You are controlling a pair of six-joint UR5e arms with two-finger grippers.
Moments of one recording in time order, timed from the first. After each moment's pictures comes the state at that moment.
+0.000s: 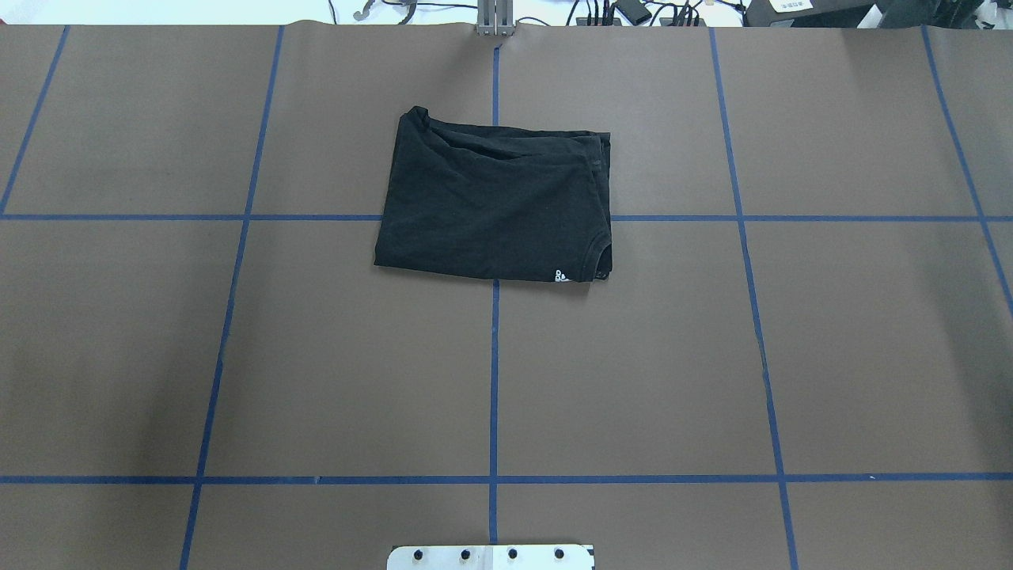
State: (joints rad) left arm -1.53 -1.52 -1.68 -1.65 -2.31 0.08; right arm 1.53 -1.69 1.64 -1.47 2.46 0.09
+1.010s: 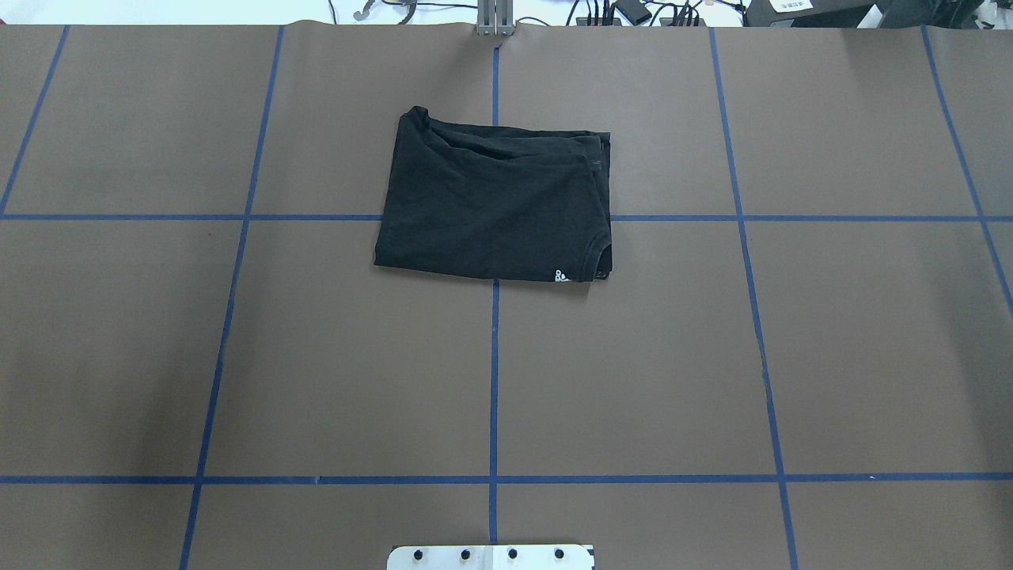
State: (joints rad) left arm -1.53 -1.53 -1.68 -1.65 -2.31 0.07; right arm 1.62 -1.80 1.80 -1.59 2.44 0.06
